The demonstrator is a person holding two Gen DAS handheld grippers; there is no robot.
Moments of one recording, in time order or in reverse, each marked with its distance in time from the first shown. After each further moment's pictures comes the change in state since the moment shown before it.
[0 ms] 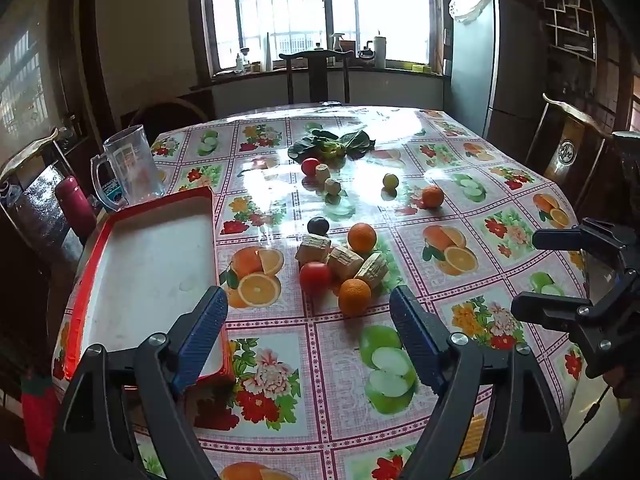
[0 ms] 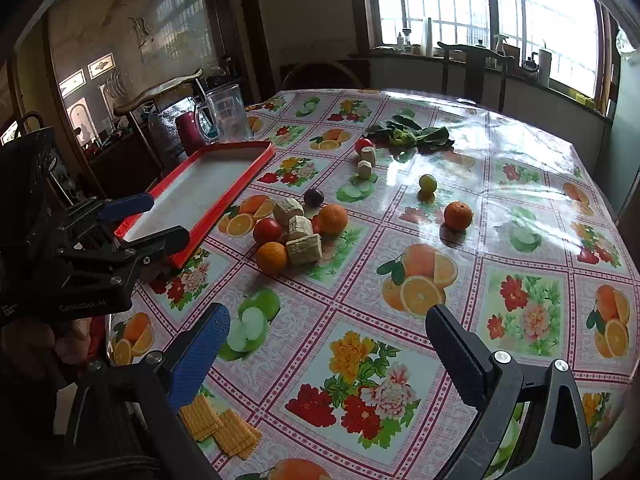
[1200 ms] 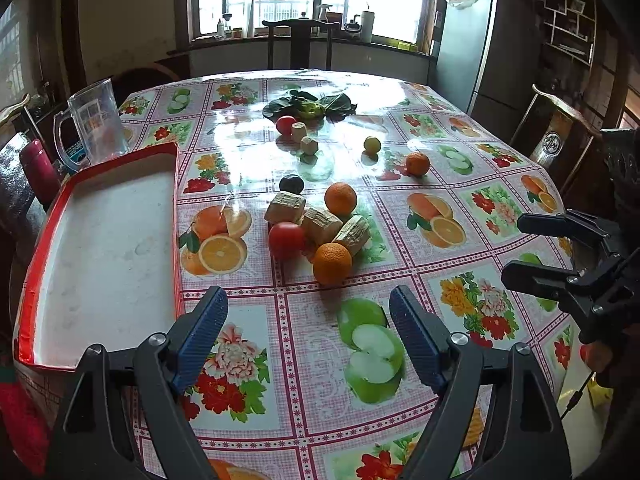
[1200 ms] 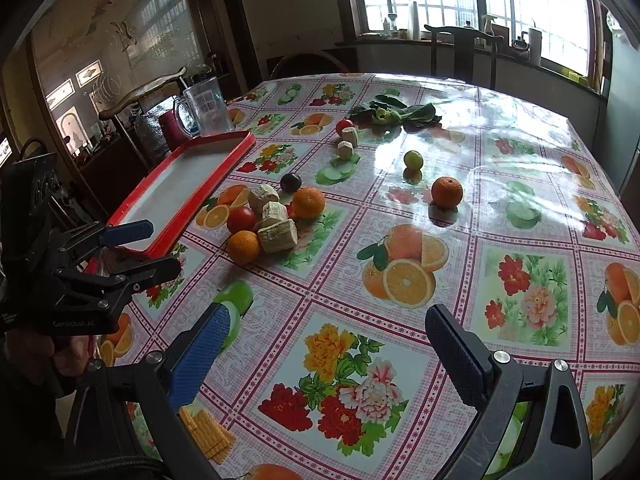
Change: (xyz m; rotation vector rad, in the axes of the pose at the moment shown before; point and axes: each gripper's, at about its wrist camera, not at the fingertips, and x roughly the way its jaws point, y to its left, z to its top) left arm 0.030 0.001 -0.014 -0.037 0.113 -0.118; right arm 0.023 -0.028 -0.008 0.062 0.036 0.004
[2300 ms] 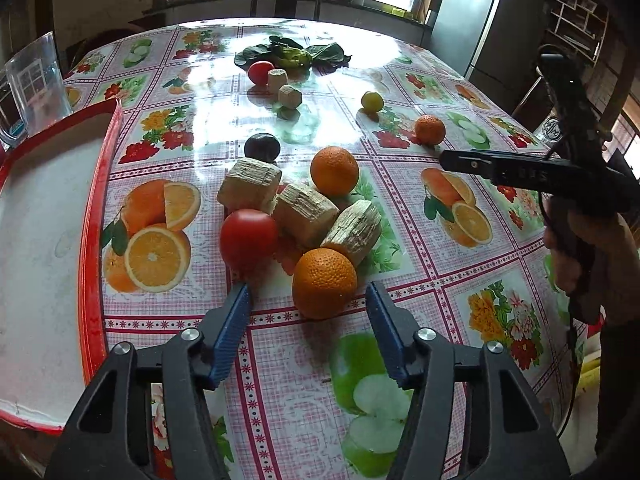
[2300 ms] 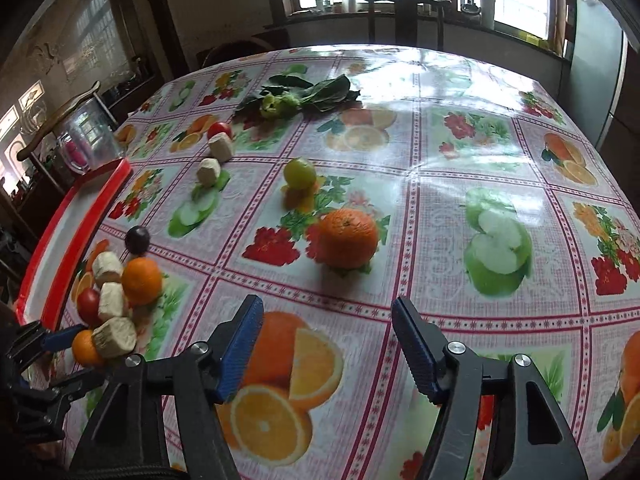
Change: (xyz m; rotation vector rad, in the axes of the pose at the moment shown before) left arm 0.081 -0.001 0.014 -0.020 0.138 -0.091; right arm 0.110 -0.102 0.066 0.139 0.067 -0.162
